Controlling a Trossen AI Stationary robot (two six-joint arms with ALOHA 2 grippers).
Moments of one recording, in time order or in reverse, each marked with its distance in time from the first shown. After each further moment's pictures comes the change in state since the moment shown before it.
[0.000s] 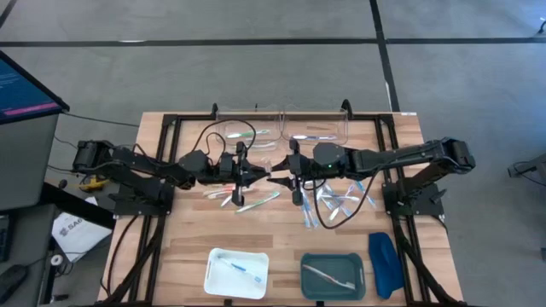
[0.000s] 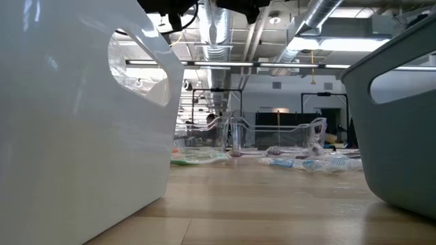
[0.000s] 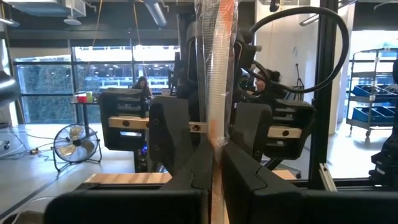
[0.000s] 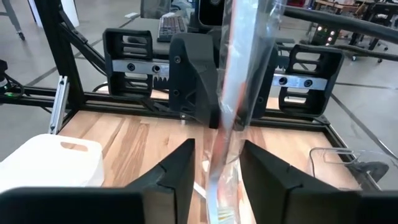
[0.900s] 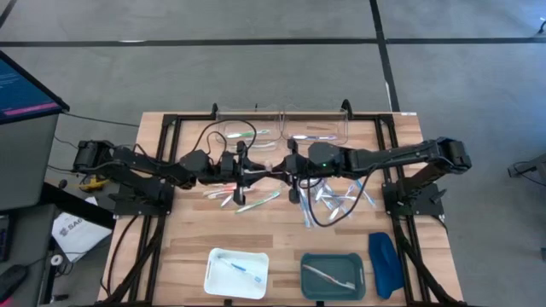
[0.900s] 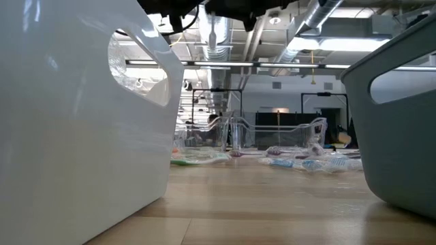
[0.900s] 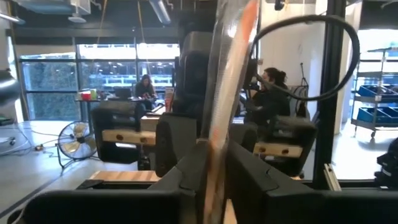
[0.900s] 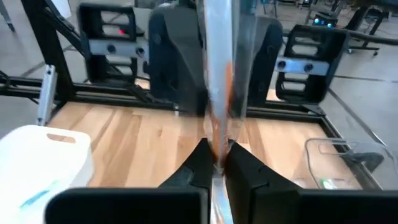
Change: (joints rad) left arm 0.000 0.006 0.011 -0.007 -0.017 -0.006; right arm -0.027 0.035 0.001 -0.005 0.003 -0.010
